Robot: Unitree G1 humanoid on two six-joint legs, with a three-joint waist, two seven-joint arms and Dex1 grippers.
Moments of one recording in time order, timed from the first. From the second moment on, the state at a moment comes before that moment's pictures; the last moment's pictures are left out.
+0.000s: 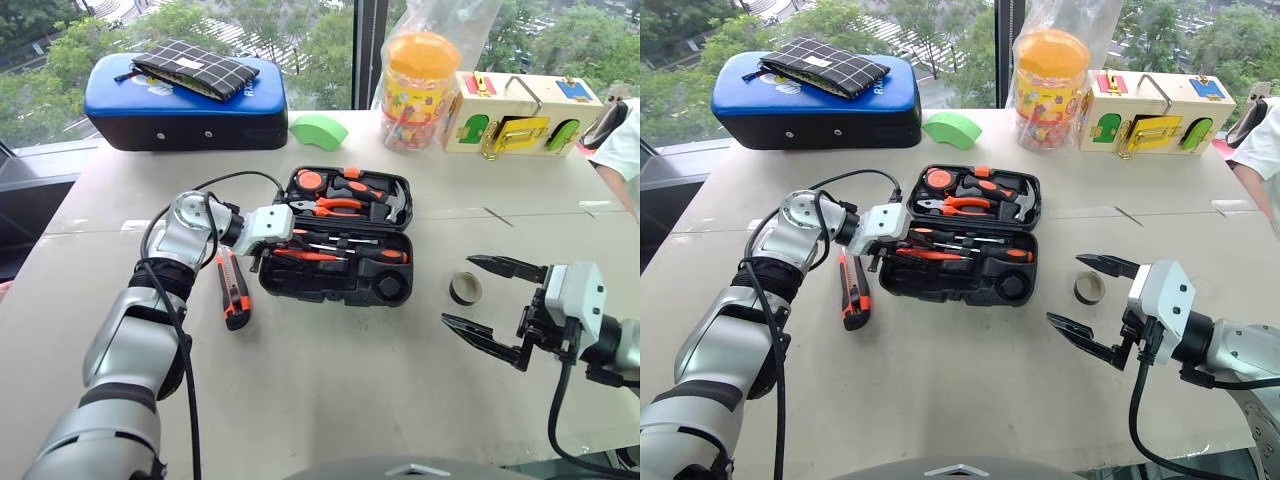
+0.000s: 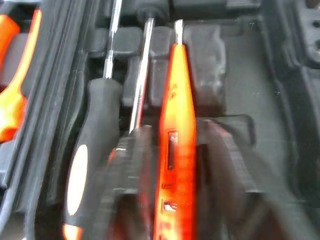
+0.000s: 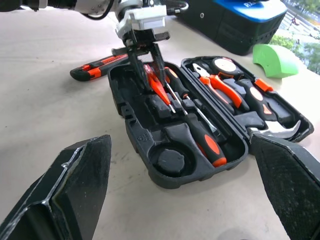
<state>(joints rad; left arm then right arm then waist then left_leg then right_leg) -0.88 0.63 -0.24 0.84 -0.03 -0.26 -1.49 0.23 -0.76 -0.29 -0.79 0.62 0.42 0.83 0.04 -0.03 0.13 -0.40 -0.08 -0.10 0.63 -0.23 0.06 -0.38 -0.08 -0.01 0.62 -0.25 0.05</state>
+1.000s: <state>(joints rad) -0.32 0.48 0.12 0.06 -0.35 0.42 -0.88 0.16 -0.75 -0.23 -0.74 0.60 0.39 0.85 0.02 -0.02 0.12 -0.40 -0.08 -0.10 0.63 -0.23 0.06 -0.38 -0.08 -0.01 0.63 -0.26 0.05</state>
